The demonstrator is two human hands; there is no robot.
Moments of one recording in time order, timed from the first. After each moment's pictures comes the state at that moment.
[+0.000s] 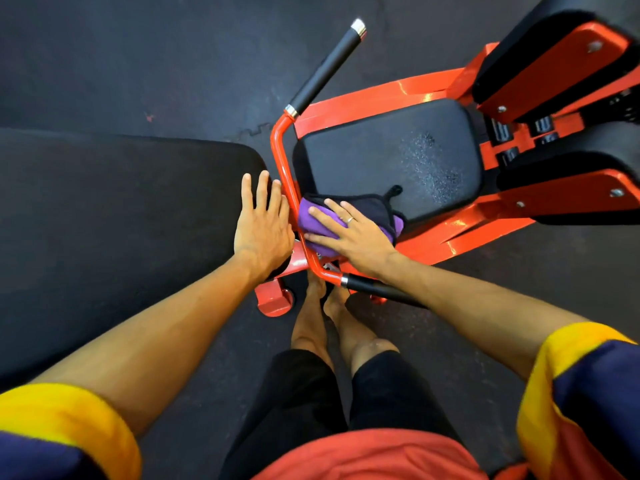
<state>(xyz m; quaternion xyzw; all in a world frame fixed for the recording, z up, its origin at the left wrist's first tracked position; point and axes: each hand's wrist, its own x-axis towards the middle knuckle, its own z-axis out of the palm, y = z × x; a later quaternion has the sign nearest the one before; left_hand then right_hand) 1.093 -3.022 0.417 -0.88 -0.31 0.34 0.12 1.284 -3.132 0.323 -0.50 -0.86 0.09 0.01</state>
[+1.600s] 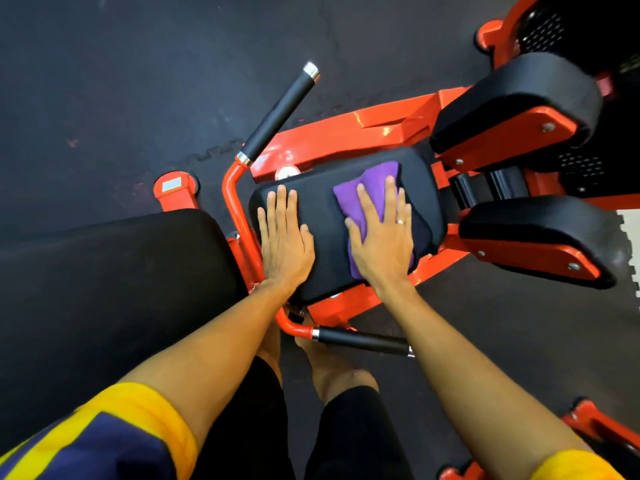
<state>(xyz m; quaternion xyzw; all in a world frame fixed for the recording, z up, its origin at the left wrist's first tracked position) 1.204 -3.007 0.327 -0.80 -0.51 -0.04 -0.30 1.357 -3.092 0.355 -0.89 -0.45 0.09 0.05</state>
